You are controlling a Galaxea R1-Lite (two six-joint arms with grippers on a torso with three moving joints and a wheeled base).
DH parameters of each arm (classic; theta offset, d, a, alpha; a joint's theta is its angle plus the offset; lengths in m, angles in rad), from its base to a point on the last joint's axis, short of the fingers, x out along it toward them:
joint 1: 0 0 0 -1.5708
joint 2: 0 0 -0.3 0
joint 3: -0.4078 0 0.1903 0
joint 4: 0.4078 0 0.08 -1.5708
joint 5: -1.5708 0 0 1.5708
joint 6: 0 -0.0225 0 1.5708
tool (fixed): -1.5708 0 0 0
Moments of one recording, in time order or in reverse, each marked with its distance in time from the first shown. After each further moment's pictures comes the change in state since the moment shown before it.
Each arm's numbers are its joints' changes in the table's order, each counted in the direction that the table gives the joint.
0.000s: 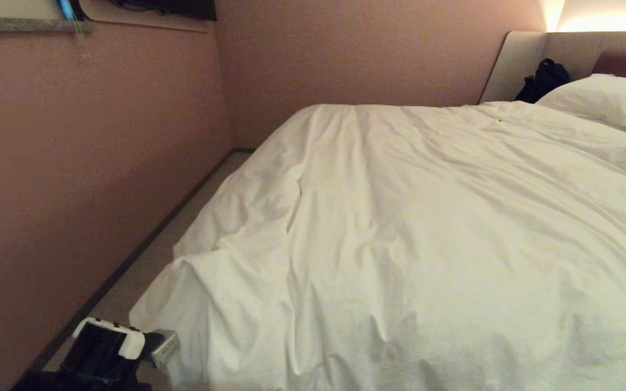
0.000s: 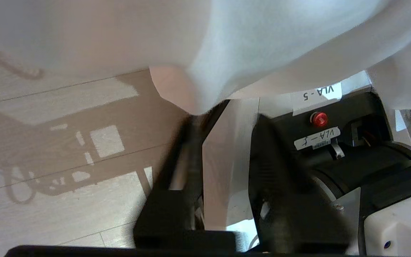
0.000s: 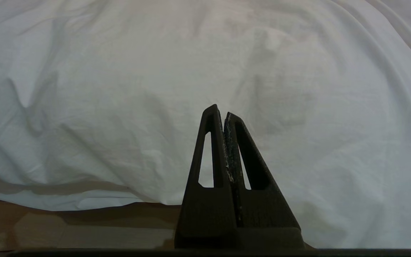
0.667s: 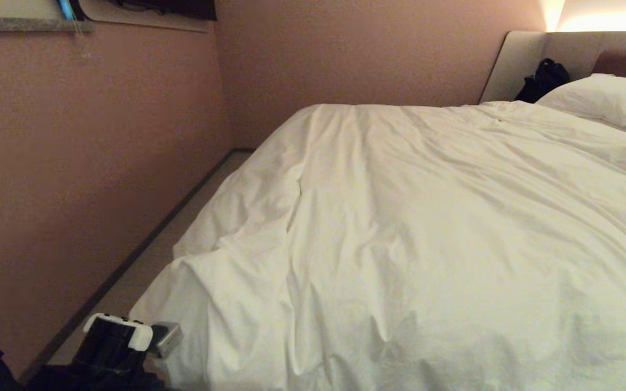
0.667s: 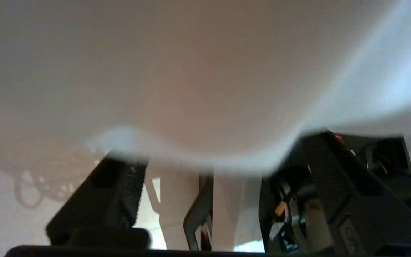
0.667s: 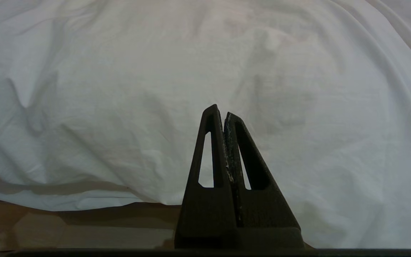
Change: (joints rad) left arm 0.020 0.096 -0.005 -0.129 -0.047 0.005; right arm 0.000 0.000 0.000 0.000 0.000 0.000
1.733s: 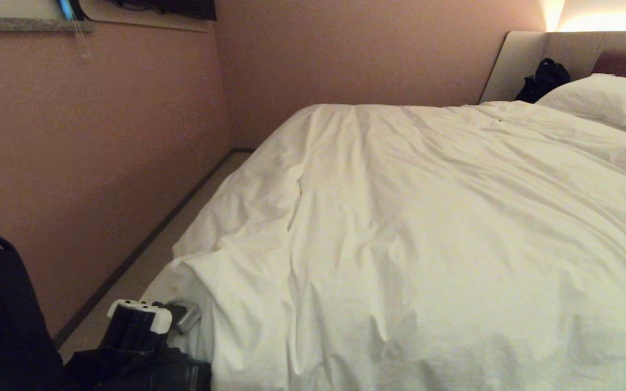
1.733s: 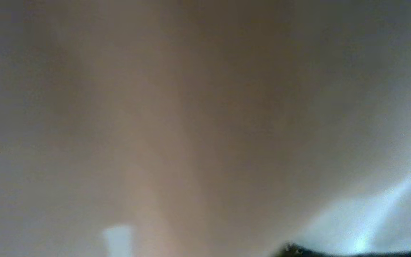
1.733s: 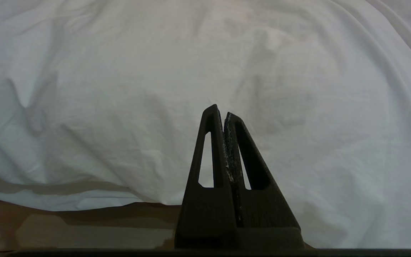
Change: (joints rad) left arm -0.027 0.150 -0.043 -0.260 0.009 0.003; right arm 0.000 0.000 0.000 0.000 0.000 0.000
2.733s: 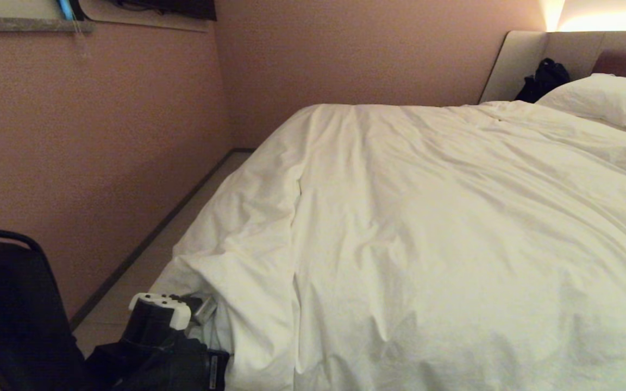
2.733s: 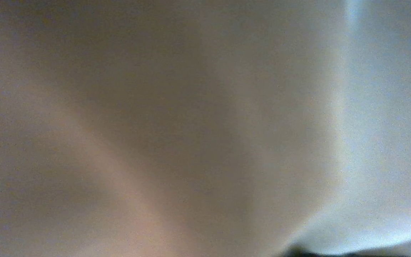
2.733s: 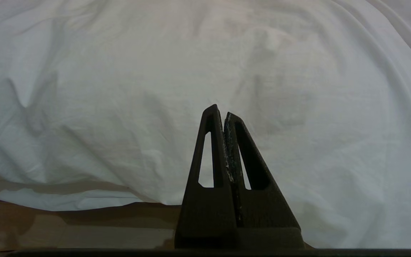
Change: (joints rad) left arm -0.076 0.022 -0.042 -0.049 0.003 0.099; right arm 0.000 0.000 0.000 0.000 0.000 0.000
